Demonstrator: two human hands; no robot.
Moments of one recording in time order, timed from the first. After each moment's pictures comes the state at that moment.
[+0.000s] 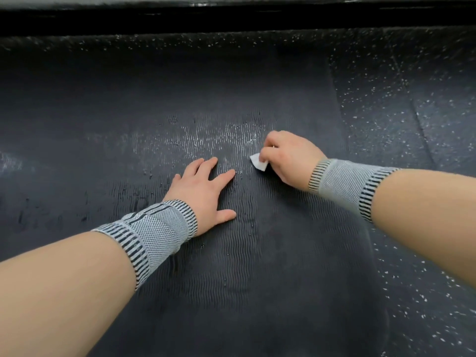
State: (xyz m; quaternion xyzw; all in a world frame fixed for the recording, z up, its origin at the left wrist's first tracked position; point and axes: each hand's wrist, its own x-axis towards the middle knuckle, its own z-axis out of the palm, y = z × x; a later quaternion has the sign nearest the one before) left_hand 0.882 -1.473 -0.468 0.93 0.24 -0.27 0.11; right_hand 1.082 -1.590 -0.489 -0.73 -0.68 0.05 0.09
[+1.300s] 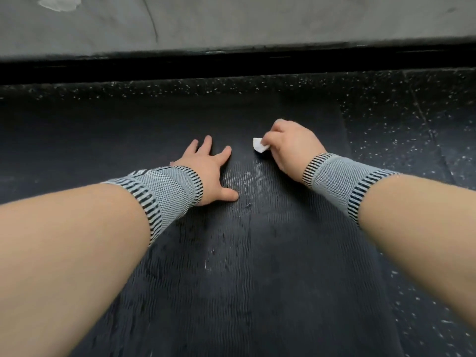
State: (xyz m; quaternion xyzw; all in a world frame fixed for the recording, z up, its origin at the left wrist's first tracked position) left_hand 1.018 -1.371 -0.467 0.89 0.31 -0.31 0.12; right_hand 1.180 -1.490 -0.494 -0.80 -0.60 0.05 0.09
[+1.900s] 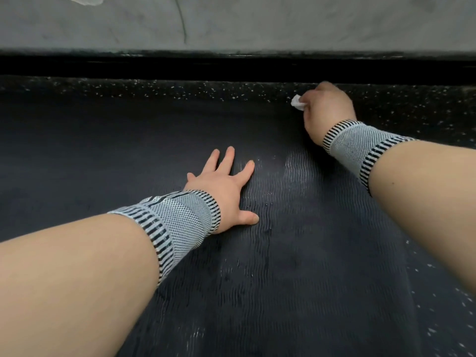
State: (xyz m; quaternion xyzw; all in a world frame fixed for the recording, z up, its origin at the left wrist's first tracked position) left_hand 1.017 -1.371 -0.468 0.89 0.30 -0.33 0.14; right_hand 1.254 -1.410 -0.505 -0.87 -0.48 -0.02 0.13
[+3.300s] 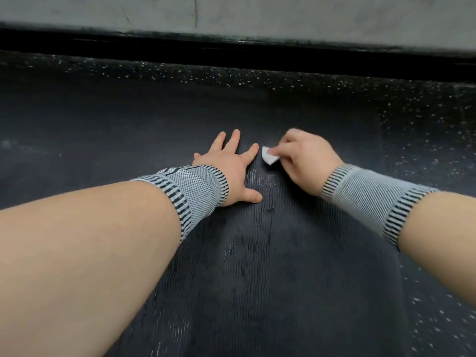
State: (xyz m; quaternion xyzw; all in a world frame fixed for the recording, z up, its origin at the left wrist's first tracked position) left_hand 1.015 -1.369 -0.469 0.89 0.30 -0.31 0.14; right_hand 1.163 -1.473 -0.496 -0.74 -0.65 0.06 0.16
